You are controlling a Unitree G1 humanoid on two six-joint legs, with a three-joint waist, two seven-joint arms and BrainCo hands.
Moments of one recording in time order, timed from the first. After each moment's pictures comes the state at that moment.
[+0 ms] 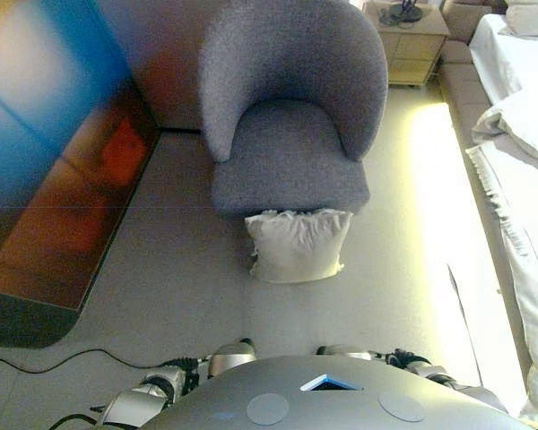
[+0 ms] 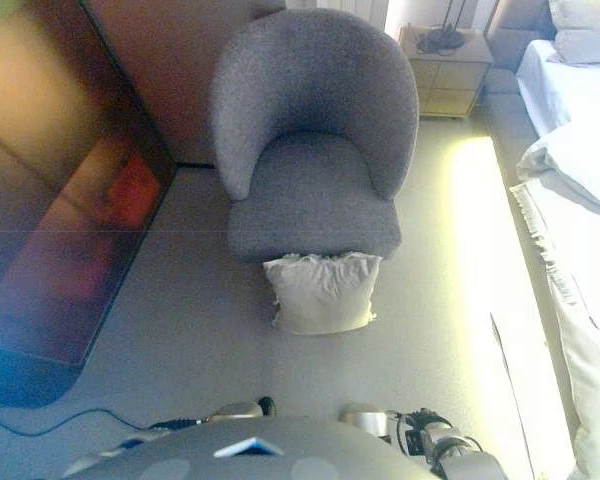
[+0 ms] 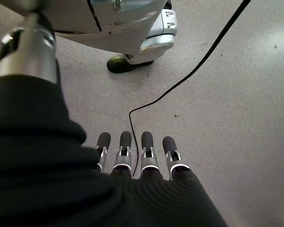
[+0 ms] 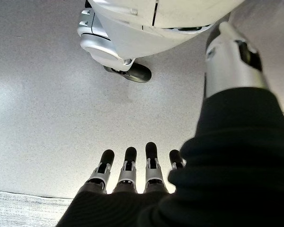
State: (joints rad) left arm 0.05 0.22 -0.21 1.30 -0.14 0.23 0.10; right arm 0.04 -0.26 0.17 1.30 0.11 0.16 -0.10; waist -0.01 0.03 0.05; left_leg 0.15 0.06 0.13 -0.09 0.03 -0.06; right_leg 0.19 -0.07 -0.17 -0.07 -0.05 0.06
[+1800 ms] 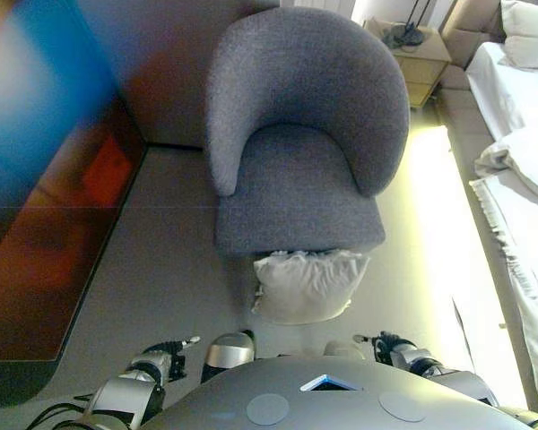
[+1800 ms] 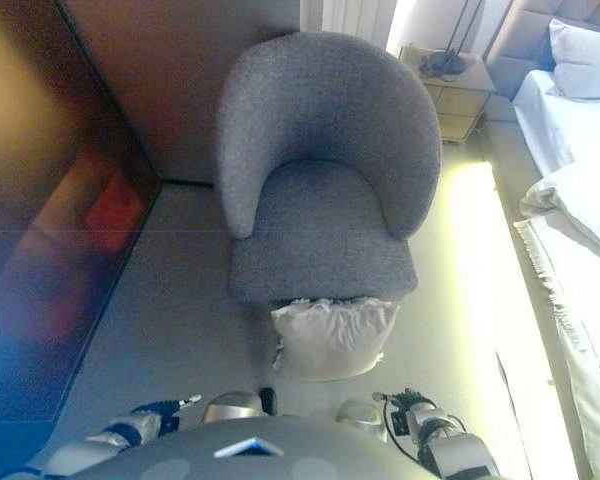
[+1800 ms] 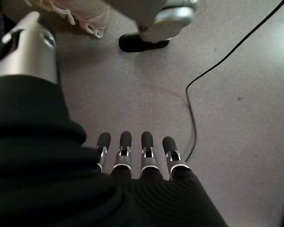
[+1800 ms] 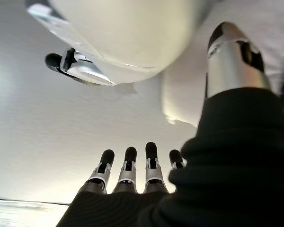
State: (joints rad) left arm -0.05 0.29 -0.18 1.31 -0.19 0.24 0.12; right arm -0.05 -0.22 0.18 1.29 0.08 0.15 -0.10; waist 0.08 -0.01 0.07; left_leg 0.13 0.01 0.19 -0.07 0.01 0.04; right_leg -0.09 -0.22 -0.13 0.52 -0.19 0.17
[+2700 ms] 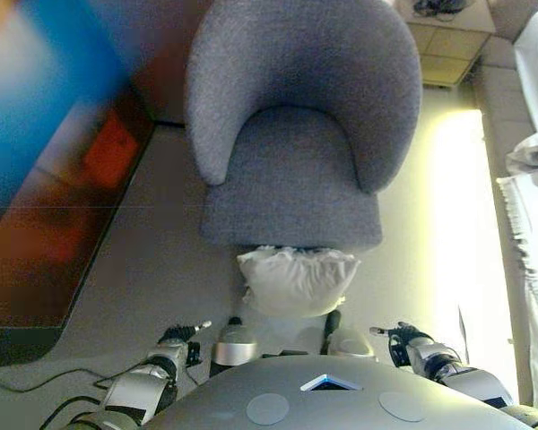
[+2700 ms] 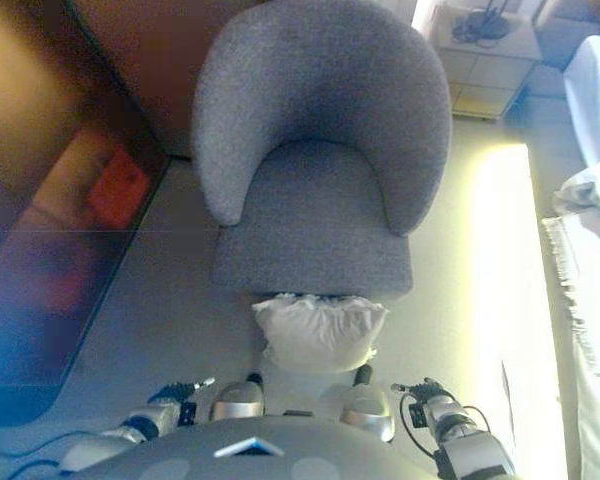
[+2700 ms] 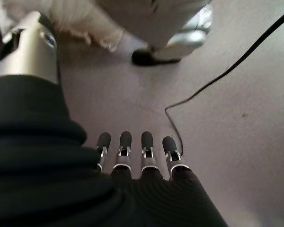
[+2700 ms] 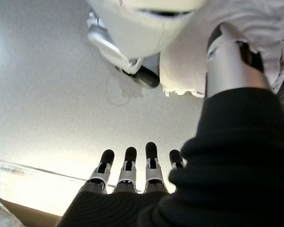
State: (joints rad) left arm -0.05 0.21 -0.18 1.27 -0.18 0.10 0.24; right arm -0.05 -0.31 0.21 1.26 0.13 0.15 -0.16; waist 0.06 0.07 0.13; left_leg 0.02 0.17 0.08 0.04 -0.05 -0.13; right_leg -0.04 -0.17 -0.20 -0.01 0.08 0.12
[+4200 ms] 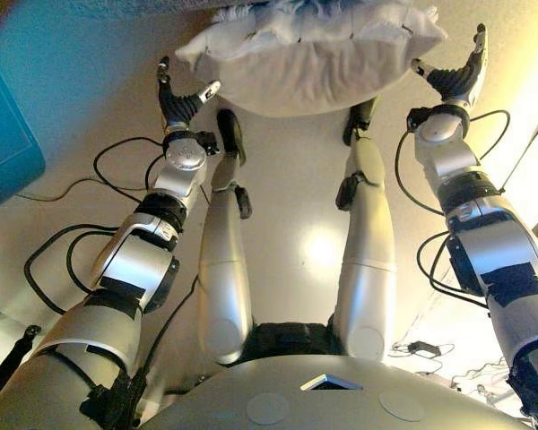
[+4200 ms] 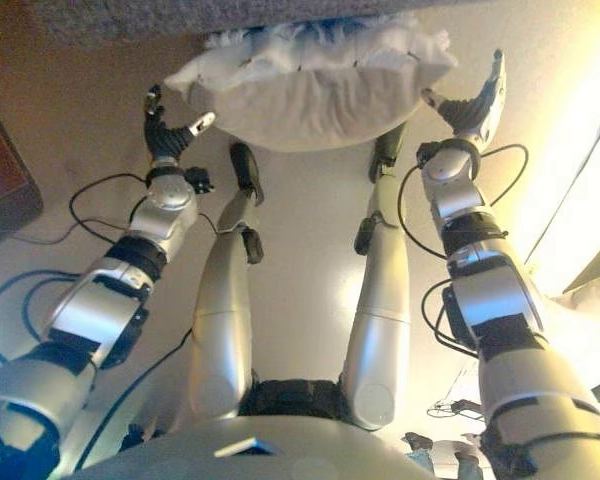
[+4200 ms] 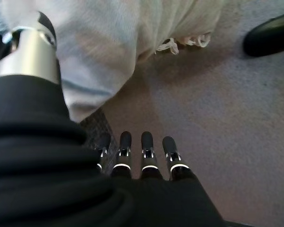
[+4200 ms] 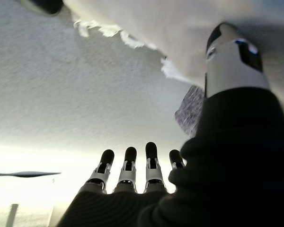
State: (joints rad) left arm -0.82 0.37 -0.43 0.91 -0.39 -0.23 0.61; right arm -0.85 -0.49 0.33 0.84 0.18 -0.08 -0.69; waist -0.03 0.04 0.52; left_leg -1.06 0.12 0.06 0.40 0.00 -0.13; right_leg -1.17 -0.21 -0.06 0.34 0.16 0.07
